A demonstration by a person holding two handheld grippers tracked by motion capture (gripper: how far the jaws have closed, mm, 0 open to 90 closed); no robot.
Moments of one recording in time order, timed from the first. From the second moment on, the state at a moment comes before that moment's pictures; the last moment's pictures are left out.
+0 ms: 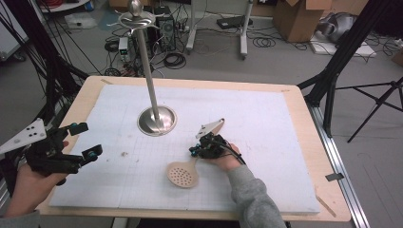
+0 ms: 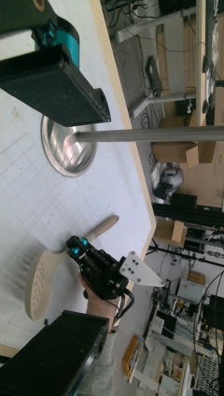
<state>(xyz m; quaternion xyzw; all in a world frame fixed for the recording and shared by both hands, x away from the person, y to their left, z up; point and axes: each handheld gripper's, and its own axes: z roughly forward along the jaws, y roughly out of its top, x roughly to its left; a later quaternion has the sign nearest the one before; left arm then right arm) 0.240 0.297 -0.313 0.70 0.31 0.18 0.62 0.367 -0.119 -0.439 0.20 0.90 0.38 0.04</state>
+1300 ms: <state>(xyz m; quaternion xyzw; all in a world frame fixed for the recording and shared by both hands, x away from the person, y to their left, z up) 0.250 0.301 -0.320 0.70 0.32 0.17 0.62 0.337 -0.248 -0.412 0.25 0.87 0.42 0.09</state>
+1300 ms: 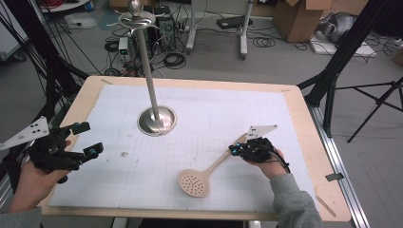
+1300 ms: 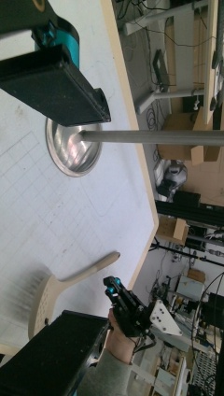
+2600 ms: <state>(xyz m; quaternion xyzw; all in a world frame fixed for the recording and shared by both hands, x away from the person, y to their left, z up) 0.242 0.303 -0.318 0.70 0.32 0.17 0.62 0.376 -0.259 -0.446 0.33 0.85 0.40 0.11</state>
